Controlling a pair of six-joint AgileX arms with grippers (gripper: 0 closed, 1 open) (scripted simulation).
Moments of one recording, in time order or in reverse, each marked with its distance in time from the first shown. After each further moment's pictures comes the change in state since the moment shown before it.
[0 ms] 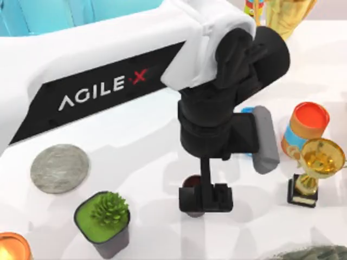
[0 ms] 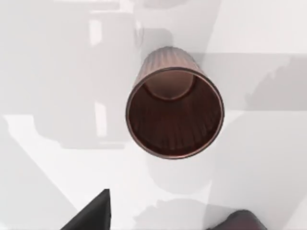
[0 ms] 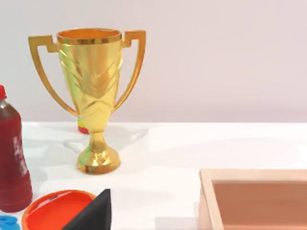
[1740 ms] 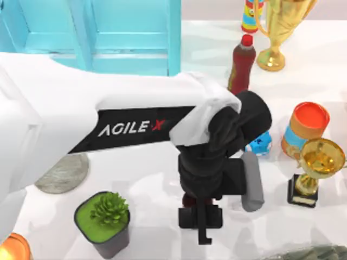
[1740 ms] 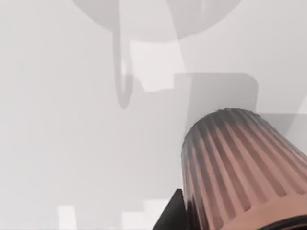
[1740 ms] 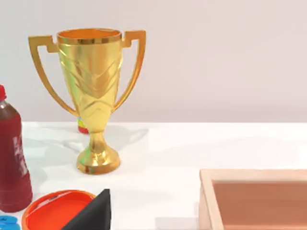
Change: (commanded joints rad) left arm -0.001 0.066 -0.304 0.368 0.000 0.005; right arm 0.000 0.000 0.000 0.000 0.000 0.000
